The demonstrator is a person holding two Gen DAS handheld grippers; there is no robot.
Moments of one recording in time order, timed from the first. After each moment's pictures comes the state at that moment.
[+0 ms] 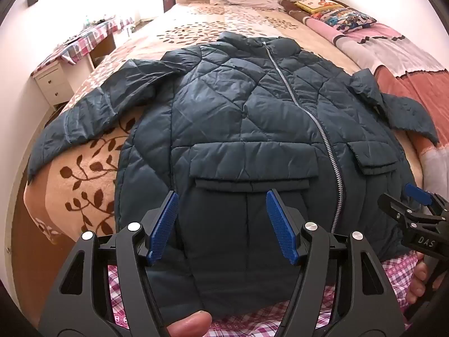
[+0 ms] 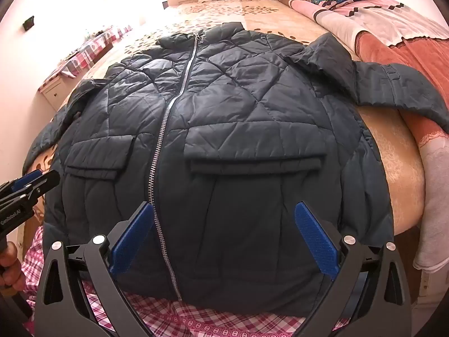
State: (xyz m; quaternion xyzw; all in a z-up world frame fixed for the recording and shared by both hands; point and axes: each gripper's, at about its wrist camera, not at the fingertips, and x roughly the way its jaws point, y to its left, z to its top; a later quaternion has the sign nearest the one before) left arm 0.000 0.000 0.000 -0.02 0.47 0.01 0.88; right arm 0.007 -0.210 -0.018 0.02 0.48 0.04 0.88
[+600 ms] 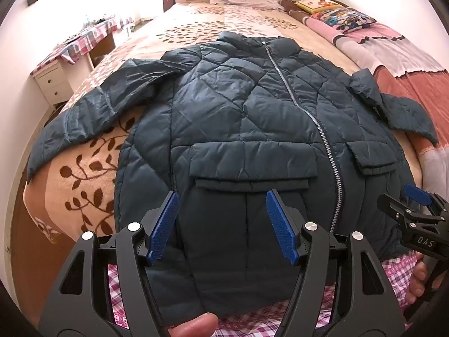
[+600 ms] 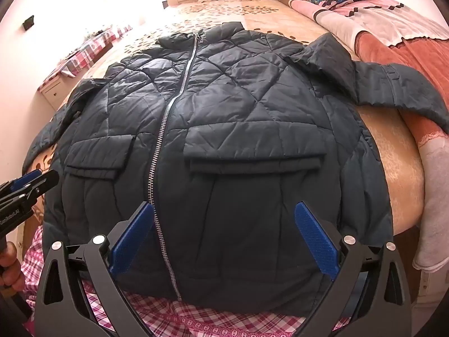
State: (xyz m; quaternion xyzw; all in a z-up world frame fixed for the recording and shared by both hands) left arm 0.000 0.000 0.000 -0.02 0.47 0.01 0.88; right arm 0.007 -0.211 -0.018 0.02 0.48 0.04 0.88
